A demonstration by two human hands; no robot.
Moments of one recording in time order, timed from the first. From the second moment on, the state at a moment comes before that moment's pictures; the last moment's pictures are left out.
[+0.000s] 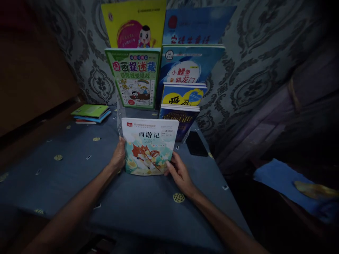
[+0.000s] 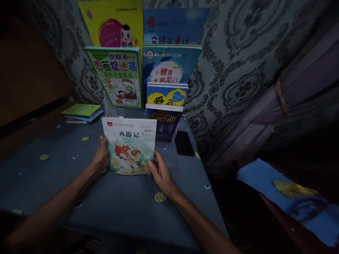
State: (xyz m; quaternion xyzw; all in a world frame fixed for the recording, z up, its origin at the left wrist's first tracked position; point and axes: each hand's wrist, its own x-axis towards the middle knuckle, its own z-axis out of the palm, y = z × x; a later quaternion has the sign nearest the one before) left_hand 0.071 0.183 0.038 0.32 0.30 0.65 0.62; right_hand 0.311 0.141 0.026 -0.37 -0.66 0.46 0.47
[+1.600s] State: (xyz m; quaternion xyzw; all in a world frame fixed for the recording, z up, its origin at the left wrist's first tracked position) left_hand 0.066 0.169 0.036 0.31 0.28 0.55 0.72; right_hand 0.300 0.137 0.015 -0.40 -0.63 0.41 0.52
